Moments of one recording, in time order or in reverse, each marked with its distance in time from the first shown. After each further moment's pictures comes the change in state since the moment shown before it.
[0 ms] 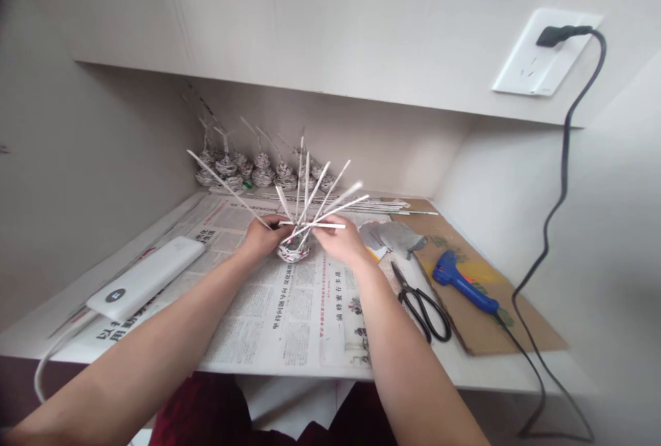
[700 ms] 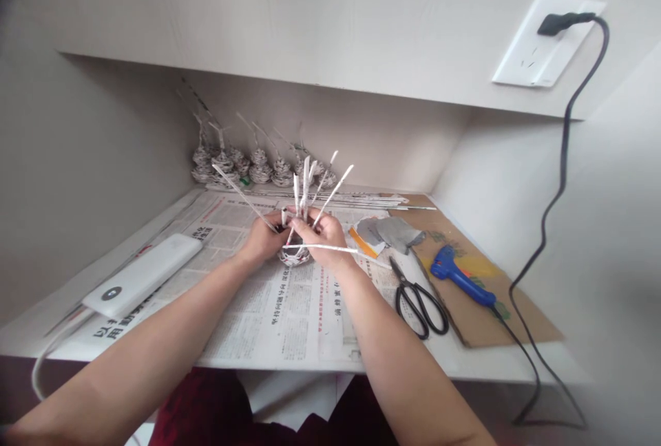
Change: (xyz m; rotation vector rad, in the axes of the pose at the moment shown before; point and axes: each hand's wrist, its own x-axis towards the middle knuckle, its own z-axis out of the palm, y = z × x) left_hand -0.009 0.009 0.002 0.237 -0.117 0.287; right_hand -0.013 -0.031 0.025 0.519 -0.030 -0.149
